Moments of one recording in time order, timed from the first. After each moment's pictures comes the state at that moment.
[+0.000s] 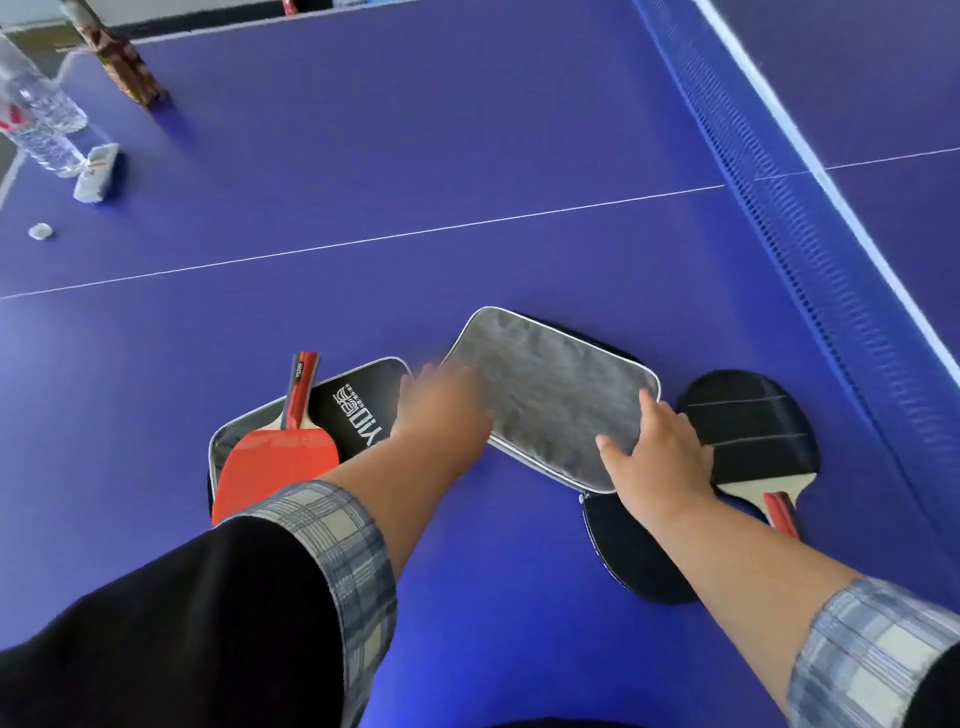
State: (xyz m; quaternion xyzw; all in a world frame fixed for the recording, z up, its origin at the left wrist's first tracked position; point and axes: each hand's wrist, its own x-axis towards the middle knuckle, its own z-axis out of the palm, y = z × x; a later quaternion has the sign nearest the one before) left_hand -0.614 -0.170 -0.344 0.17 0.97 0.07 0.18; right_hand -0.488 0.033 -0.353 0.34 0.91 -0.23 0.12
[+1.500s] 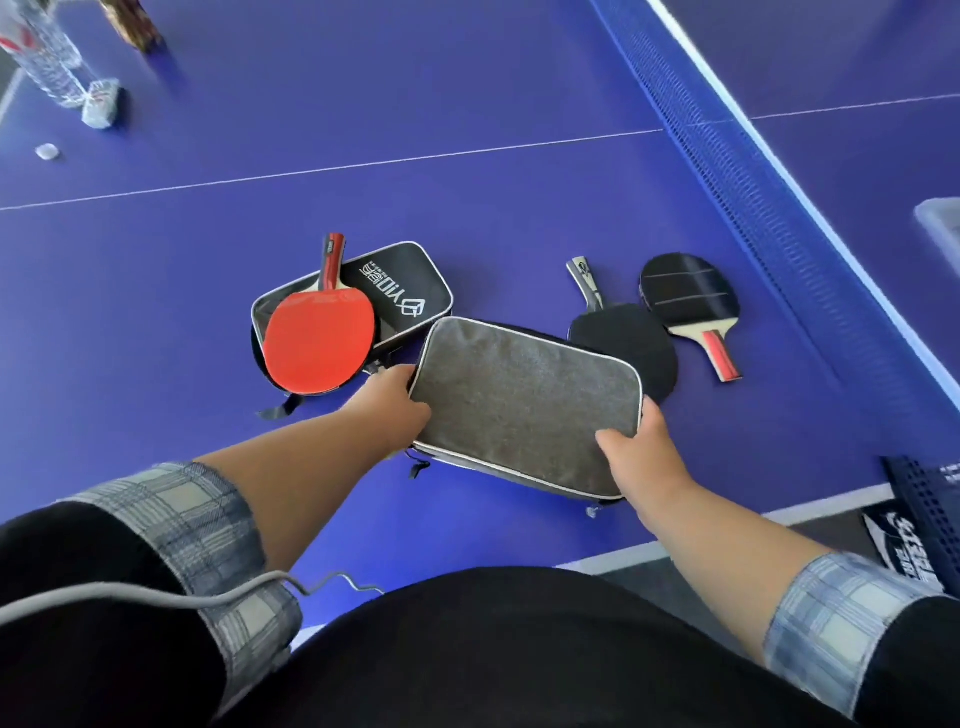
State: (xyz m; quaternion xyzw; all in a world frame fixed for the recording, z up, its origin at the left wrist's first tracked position) left_hand -0.453 -0.327 -0.299 0.08 0.91 0.27 0.31; right_hand -0.291 -0.087 -0.337 0.44 0.72 -0.54 0.00
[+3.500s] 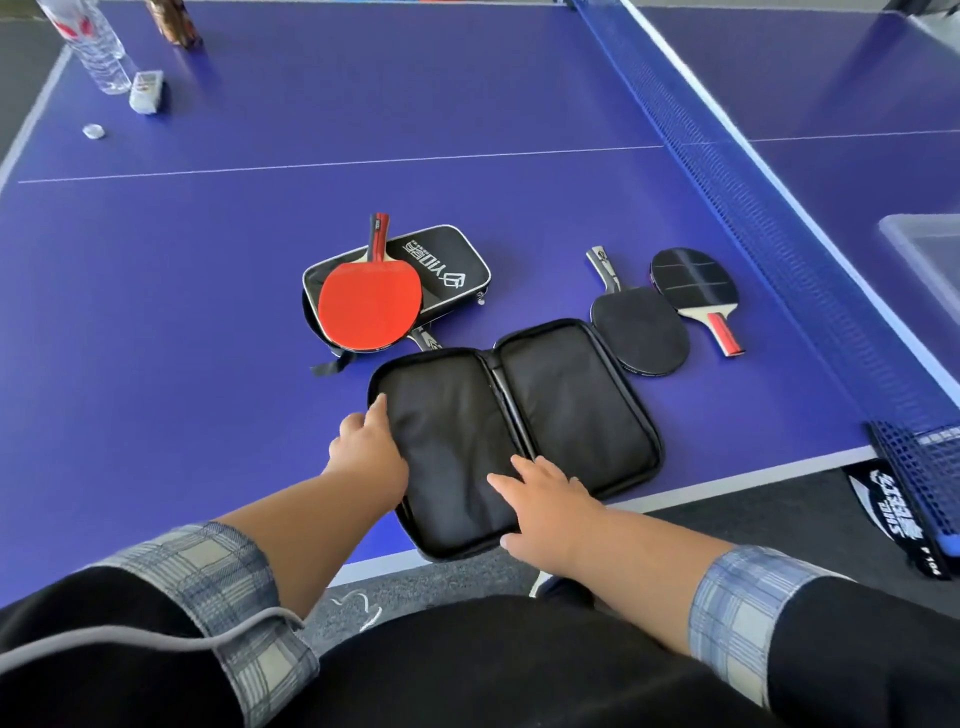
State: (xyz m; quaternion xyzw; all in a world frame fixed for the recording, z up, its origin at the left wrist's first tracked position) left_hand -0.368 -0.442 -0.327 0.09 0.95 0.12 0.28; right_hand -0.247 -0.248 -0.348 0.04 0.94 -0.11 0.33
